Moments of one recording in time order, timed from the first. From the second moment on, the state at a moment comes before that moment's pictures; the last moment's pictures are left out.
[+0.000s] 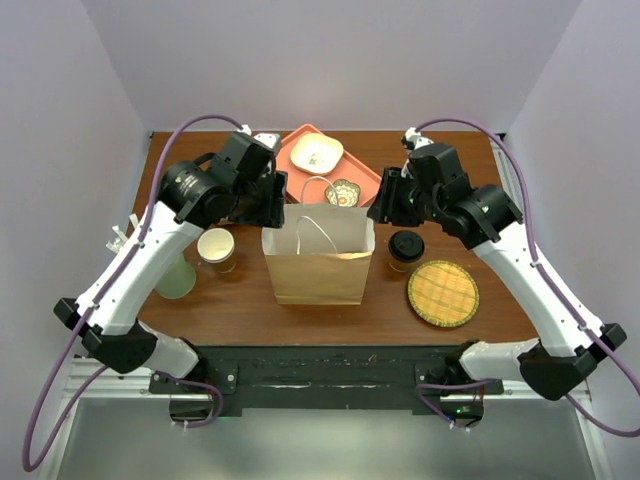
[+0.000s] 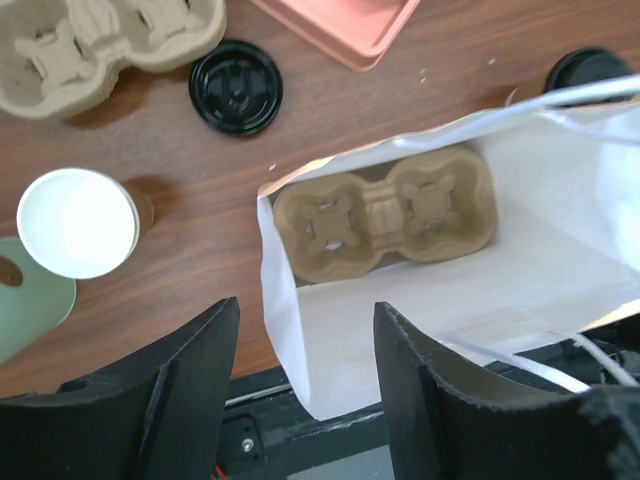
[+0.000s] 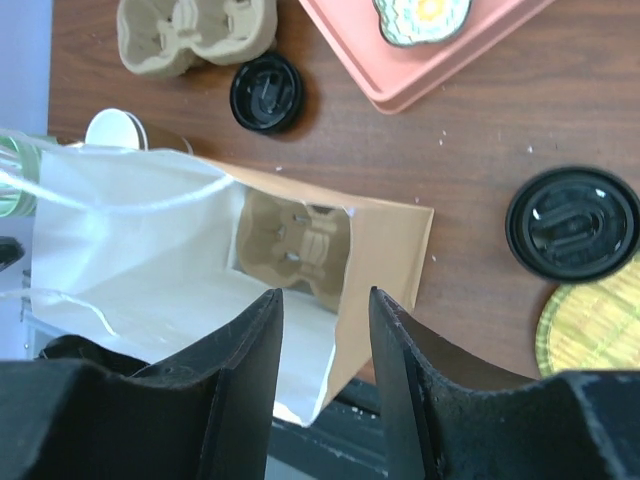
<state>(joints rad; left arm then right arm) -0.69 1.45 1.87 -1.32 -0.18 -0.46 0.61 1.29 1.59 -0.99 0.06 0.58</state>
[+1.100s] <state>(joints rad) -0.69 1.48 1.94 -1.32 -0.06 -0.49 0.61 1.31 1.66 -1.01 -0.02 0.68</state>
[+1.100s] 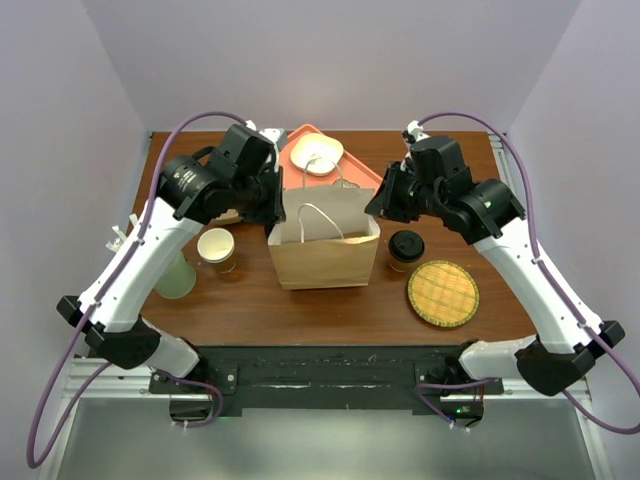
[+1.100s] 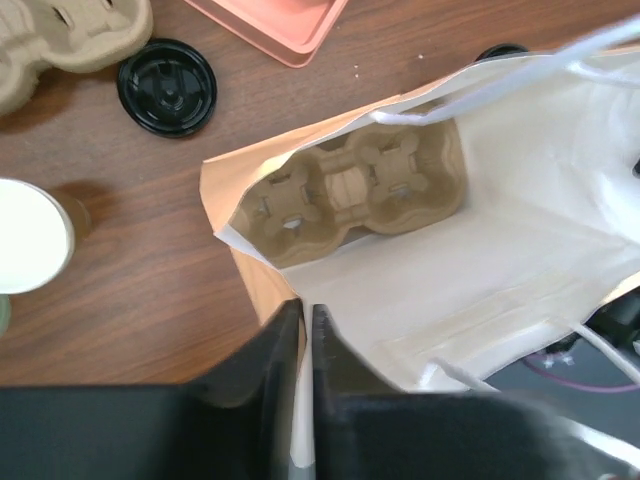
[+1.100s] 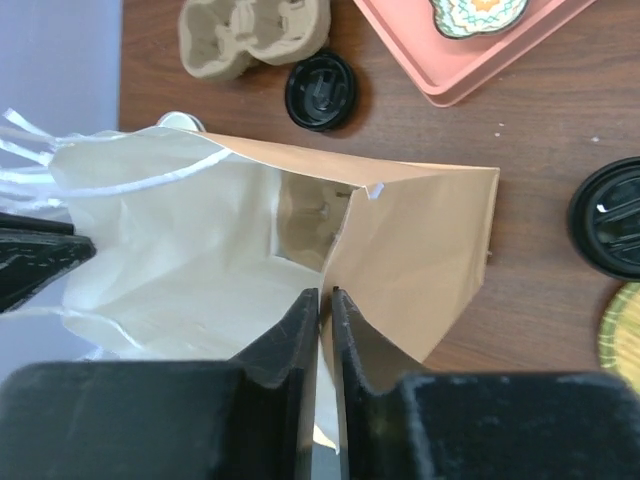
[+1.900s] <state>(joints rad) -0.69 1.43 1.80 -1.32 -0.17 -0.49 0.61 1.30 1.68 -1.02 0.04 0.62</state>
